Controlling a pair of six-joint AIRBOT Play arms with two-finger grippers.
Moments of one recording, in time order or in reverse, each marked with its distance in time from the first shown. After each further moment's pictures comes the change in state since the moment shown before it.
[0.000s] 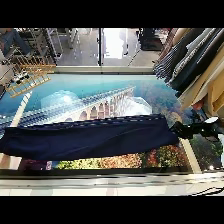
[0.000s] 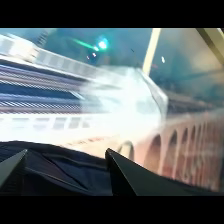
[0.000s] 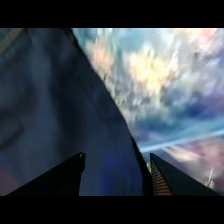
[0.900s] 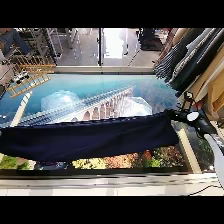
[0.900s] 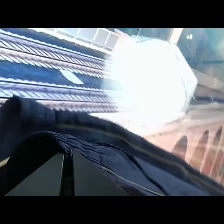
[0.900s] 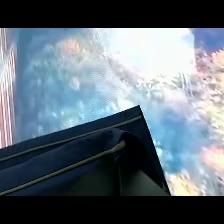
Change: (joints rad) left arm 0.042 -0.166 -0.001 0.134 0.050 -0.069; right arm 0.303 0.158 -0.102 -0.092 -0.667 0.013
